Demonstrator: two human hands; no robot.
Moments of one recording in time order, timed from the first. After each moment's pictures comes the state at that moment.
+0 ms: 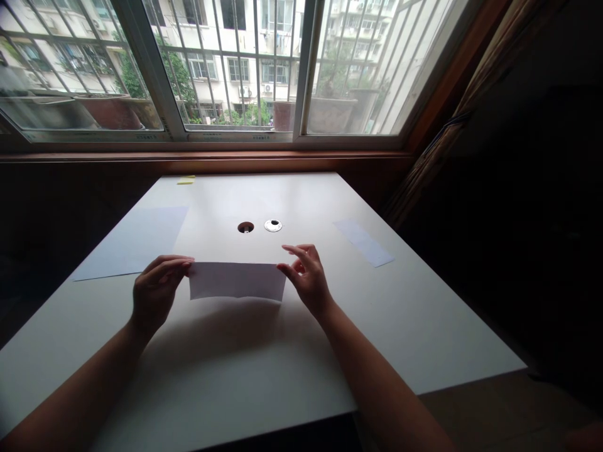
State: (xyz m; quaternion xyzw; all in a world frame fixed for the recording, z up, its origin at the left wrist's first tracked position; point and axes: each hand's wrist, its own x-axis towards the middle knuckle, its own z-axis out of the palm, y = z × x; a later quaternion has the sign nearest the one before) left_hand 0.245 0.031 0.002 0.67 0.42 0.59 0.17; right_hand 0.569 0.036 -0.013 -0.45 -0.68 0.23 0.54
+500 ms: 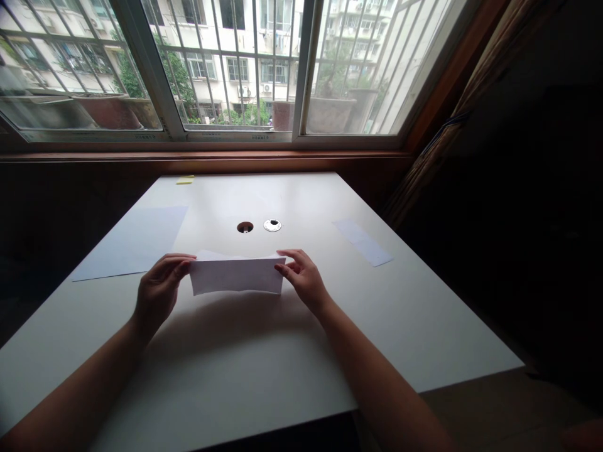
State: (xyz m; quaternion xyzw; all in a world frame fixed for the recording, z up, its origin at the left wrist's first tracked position) left_hand 0.248 0.038 -0.005 0.59 0.43 0.61 0.31; right_hand 0.568 0.041 -0.017 -0.42 -0.63 0.41 0.51
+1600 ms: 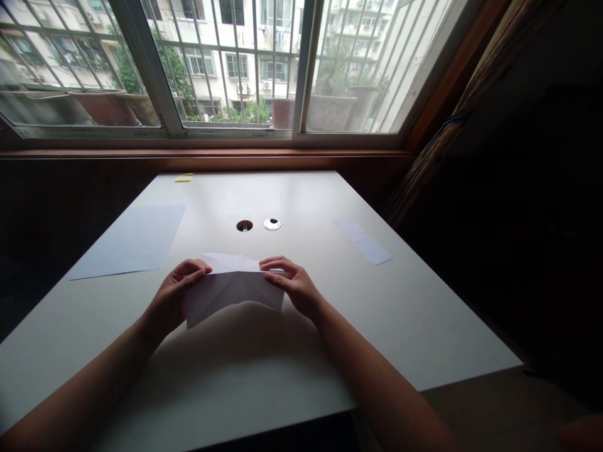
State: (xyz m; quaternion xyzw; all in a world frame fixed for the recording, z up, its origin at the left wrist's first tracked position) left_hand 0.264 0.030 0.002 0.41 0.40 0.53 0.62; right_hand 0.539 0.032 -0.007 -0.36 -0.57 0.56 0.48
